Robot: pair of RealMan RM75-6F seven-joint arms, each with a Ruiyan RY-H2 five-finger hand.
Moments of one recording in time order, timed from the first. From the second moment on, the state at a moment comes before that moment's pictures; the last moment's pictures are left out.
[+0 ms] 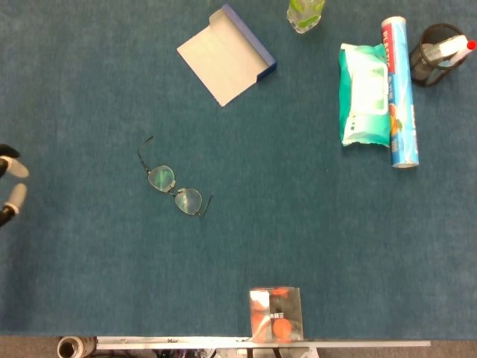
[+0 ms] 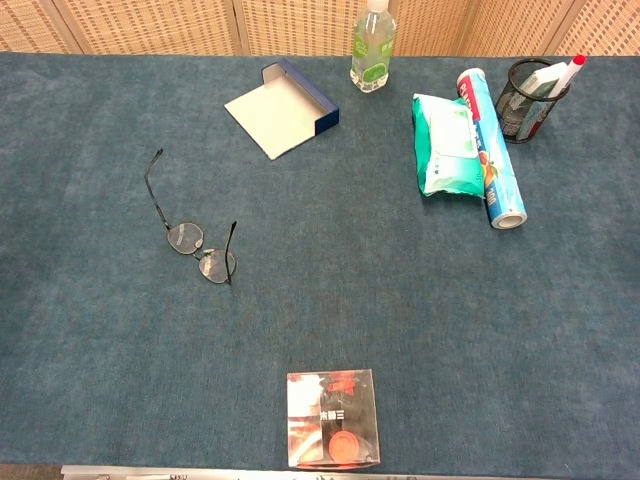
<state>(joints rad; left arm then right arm) -0.10 -1.29 -0.04 -1.38 1.72 1.71 -0.16 0.12 -1.08 0.03 -1.59 -1.61 1.49 0.12</state>
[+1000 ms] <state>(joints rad) -0.40 -1.17 -0.01 -1.69 1.71 1.22 -0.15 0.07 -1.09 0.07 -1.52 -1.62 1.63 0.30</state>
